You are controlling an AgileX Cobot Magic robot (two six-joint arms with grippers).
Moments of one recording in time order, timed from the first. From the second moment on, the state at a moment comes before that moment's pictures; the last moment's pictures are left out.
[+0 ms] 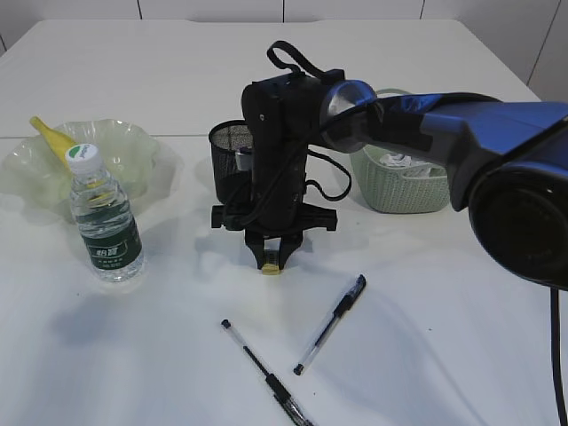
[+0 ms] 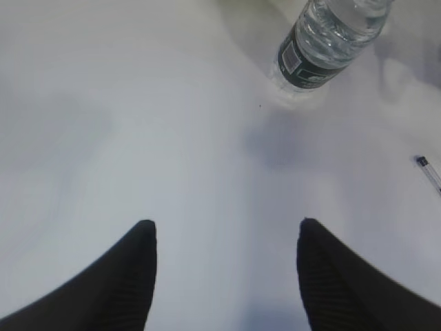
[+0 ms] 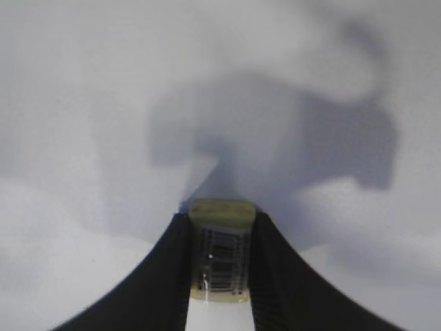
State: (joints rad) left arm -0.04 0.97 -0.90 -0.03 1.05 -0.22; right arm 0.58 2.49 -2.13 0.06 1.22 0.58
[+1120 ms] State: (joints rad) left arm -0.04 0.97 -0.90 -0.03 1.03 -0.22; right arm 0.58 2.32 -2.32 -0.15 1.24 0.29
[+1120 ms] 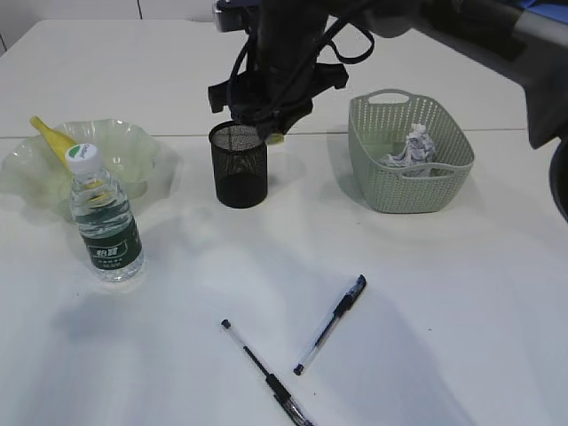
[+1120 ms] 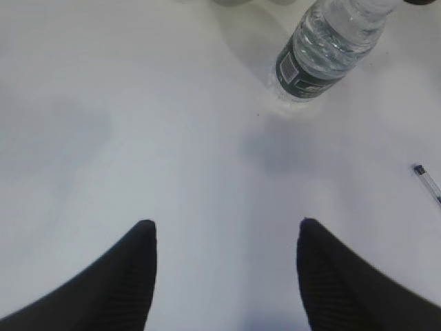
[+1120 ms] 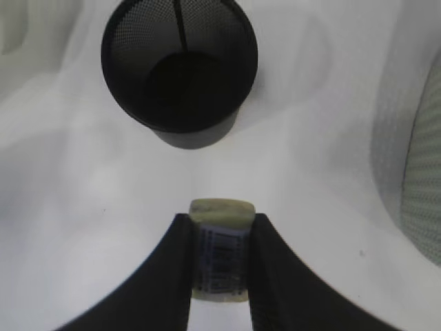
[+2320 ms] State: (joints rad) left arm -0.04 0.97 -0.90 -0.03 1.03 -0.22; right arm 0.58 2.39 -2.33 -0.15 0.82 0.28
